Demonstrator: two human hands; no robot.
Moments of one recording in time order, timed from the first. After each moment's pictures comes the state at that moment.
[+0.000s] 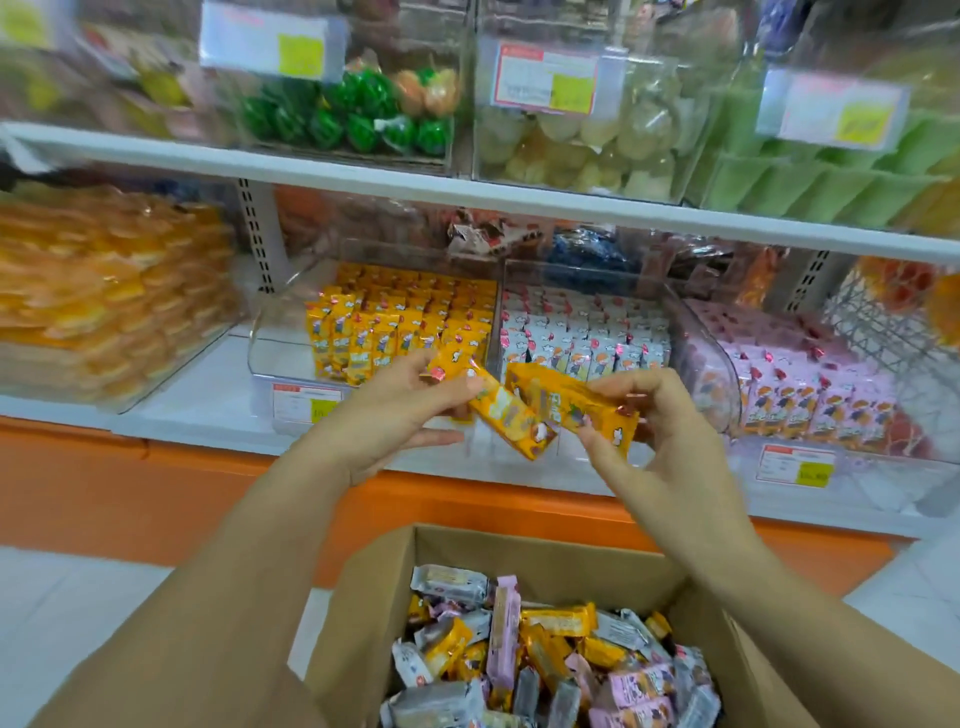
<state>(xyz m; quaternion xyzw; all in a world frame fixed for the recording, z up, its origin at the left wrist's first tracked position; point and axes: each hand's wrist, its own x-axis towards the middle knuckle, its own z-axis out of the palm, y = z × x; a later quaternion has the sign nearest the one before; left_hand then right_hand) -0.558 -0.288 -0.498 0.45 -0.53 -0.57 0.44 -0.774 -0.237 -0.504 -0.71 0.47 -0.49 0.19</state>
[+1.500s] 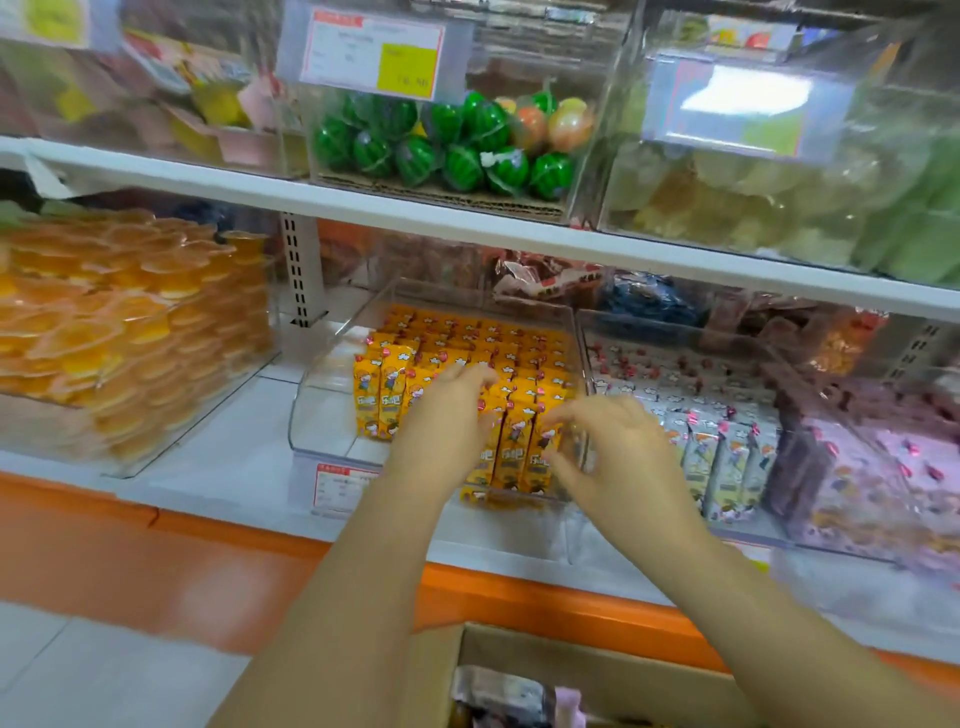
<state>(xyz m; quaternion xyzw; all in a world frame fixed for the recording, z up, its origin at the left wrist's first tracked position) -0.521 -0.409 -0.539 0.61 -0.70 -0.14 0.35 -0.689 -0.367 -0.522 -0.80 0.50 -0.31 -0.05</state>
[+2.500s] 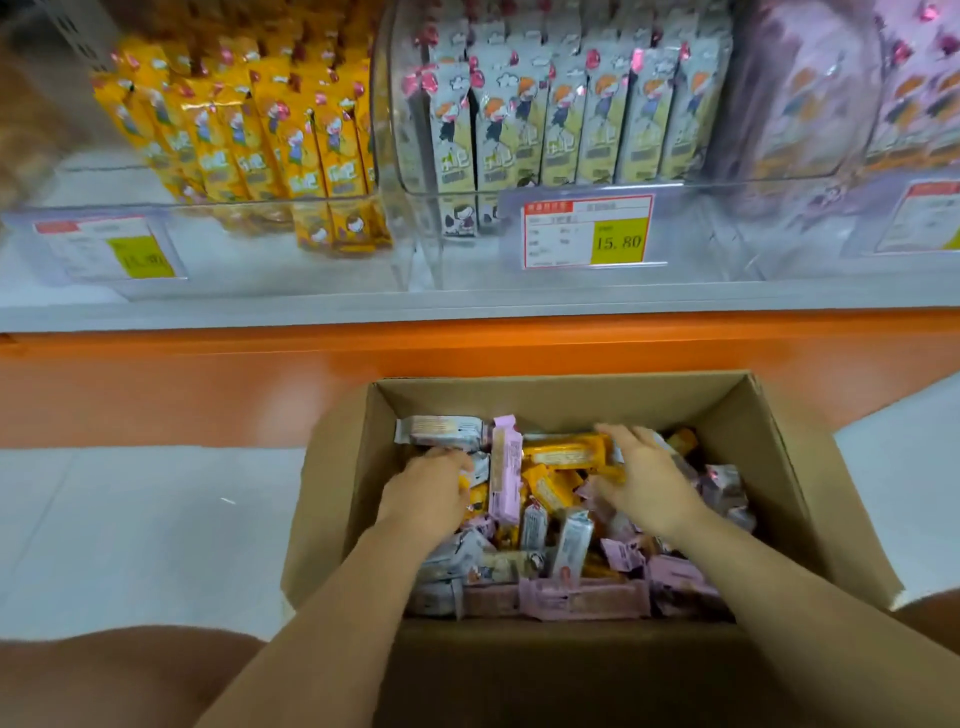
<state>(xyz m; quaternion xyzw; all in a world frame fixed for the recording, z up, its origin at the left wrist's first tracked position) -0.616 -0.270 -0.759 0.64 -0.71 -0.27 -0.09 -0.850 -0.258 -0.770 -0.63 0.69 -0.06 0.36</state>
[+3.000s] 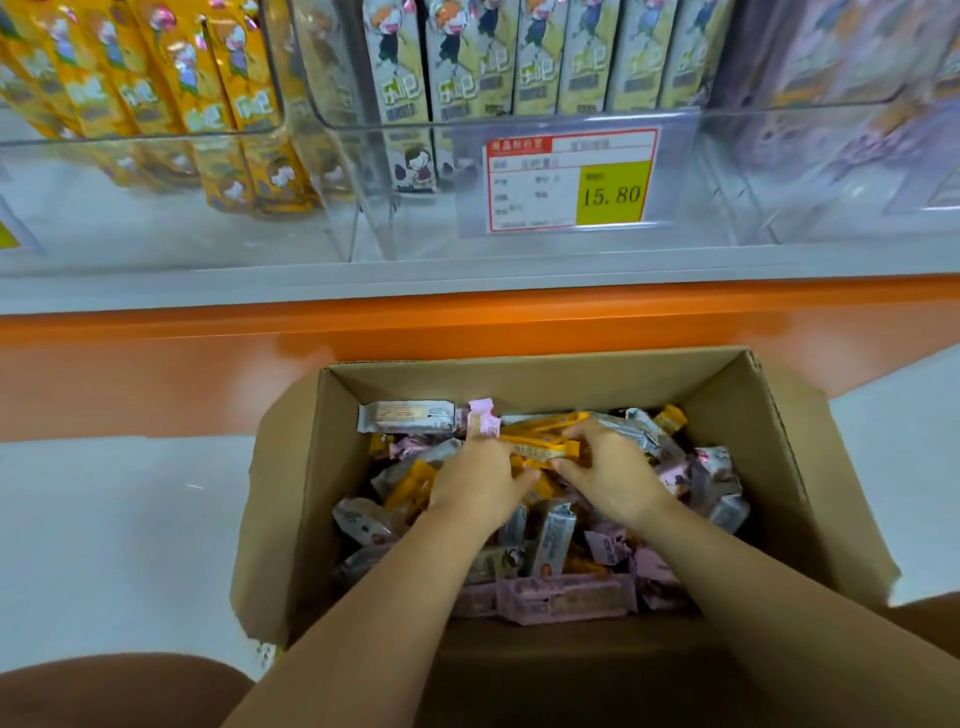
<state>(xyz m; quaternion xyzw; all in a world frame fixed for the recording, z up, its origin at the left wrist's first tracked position) -0.686 -0.284 -0.792 0.62 -0.71 -0.33 -0.09 -0.841 -0.269 -0.800 -0.59 0.70 -0.08 0.39</state>
